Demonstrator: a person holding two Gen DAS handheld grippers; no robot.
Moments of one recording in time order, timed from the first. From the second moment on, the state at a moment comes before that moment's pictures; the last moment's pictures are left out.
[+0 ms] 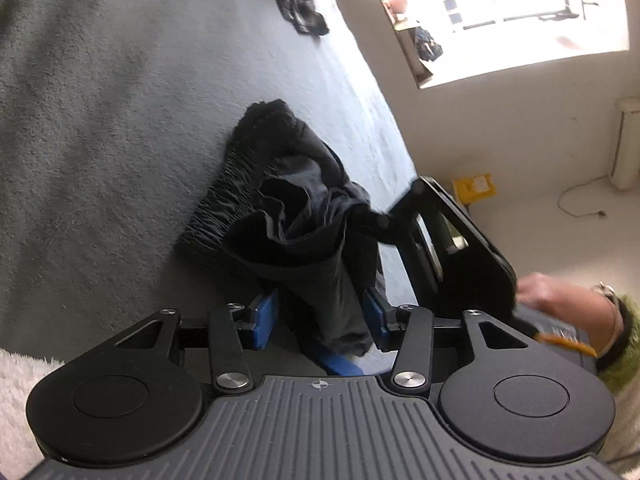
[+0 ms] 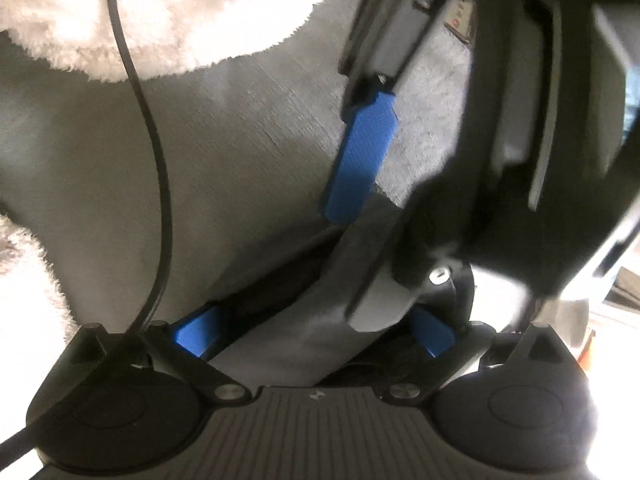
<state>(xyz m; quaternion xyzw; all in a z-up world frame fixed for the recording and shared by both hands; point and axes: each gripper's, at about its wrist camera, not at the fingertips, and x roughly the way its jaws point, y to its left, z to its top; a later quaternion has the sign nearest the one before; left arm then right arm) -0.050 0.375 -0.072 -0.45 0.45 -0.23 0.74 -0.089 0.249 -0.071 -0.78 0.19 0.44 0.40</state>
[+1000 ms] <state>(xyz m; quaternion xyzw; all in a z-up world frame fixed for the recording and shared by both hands) -0.038 0.374 -0.099 -0.46 0.48 -0.13 0.74 -0.040 0.048 0.054 -0.23 0.47 0.29 0.80</state>
